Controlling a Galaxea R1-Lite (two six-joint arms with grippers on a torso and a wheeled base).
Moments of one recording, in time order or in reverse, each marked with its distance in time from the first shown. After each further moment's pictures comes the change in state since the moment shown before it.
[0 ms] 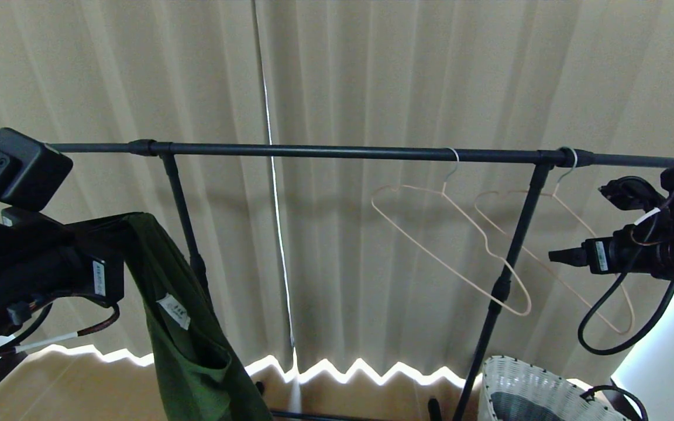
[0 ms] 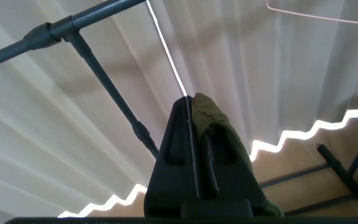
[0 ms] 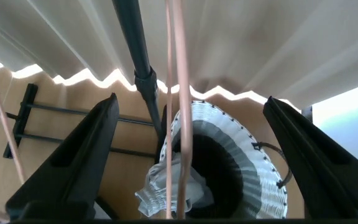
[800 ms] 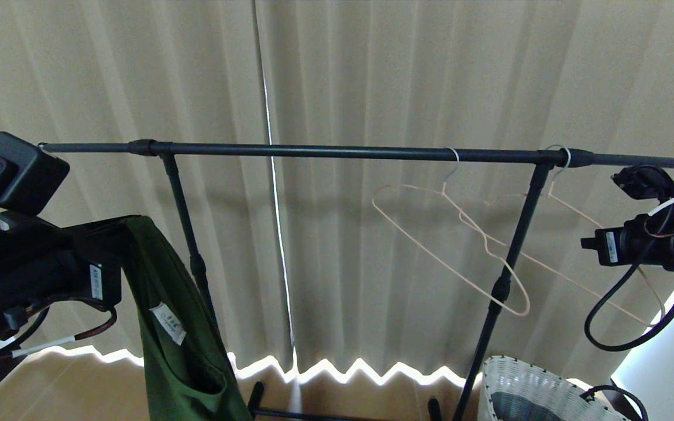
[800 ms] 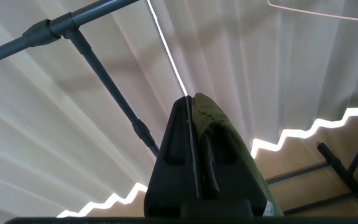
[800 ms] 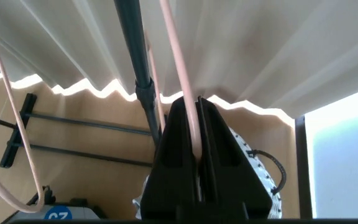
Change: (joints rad) left arm 0.004 -0.010 0.013 -0.001 0.001 0.000; right arm 0.001 -0.056 -0.005 0.001 -0.005 -0.003
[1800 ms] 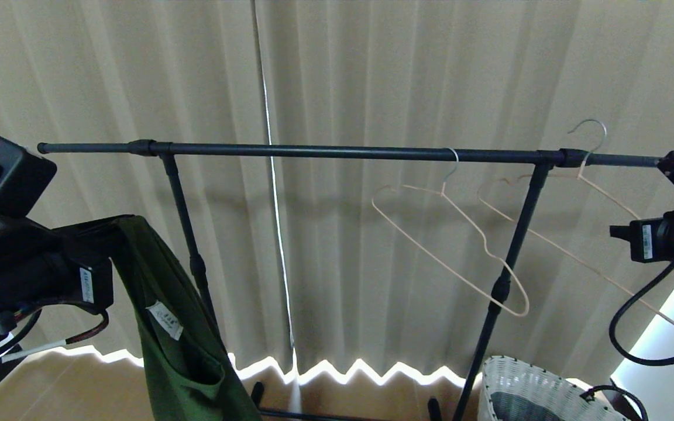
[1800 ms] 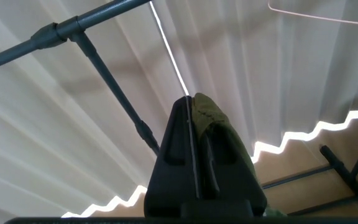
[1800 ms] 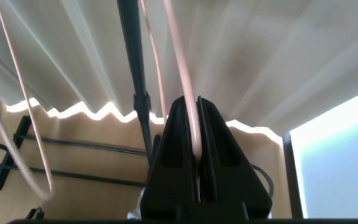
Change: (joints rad) left arm 0.001 -0.024 0.009 0.000 0.001 0.009; right arm -0.020 -0.163 0.093 -0.051 -0.007 -0.005
